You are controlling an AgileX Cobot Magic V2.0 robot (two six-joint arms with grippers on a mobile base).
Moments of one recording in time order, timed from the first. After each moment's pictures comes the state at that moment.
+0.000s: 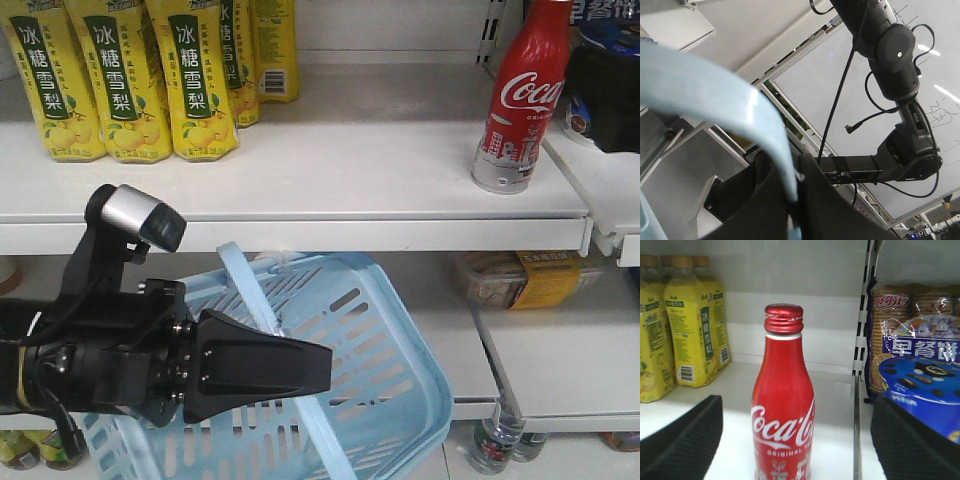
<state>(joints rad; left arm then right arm) -0.41 1.26 -0.73 1.40 -1.18 -2.09 0.21 0.95 -0.92 0.22 0.10 -0.22</state>
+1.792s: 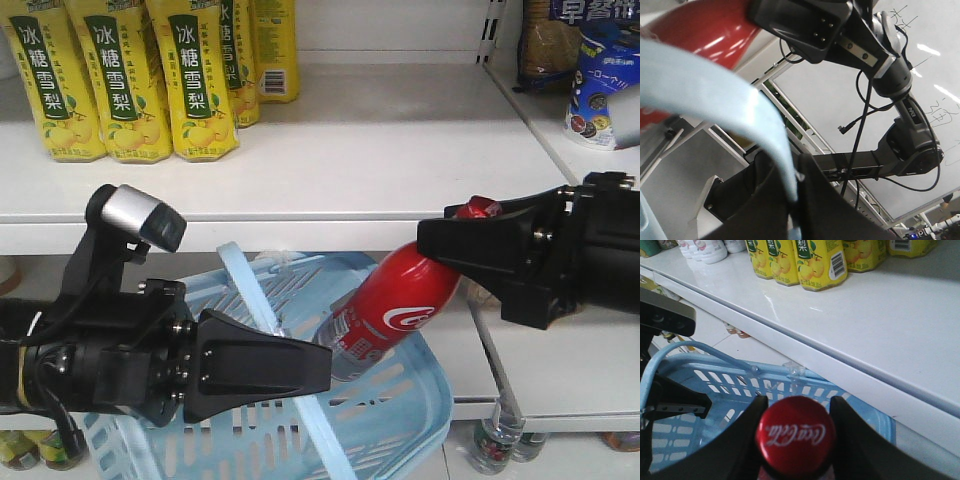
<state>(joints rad) -0.41 1.26 -0.73 1.40 -1.18 -2.09 0.22 0.98 -0.87 1.13 0.75 -0.95</state>
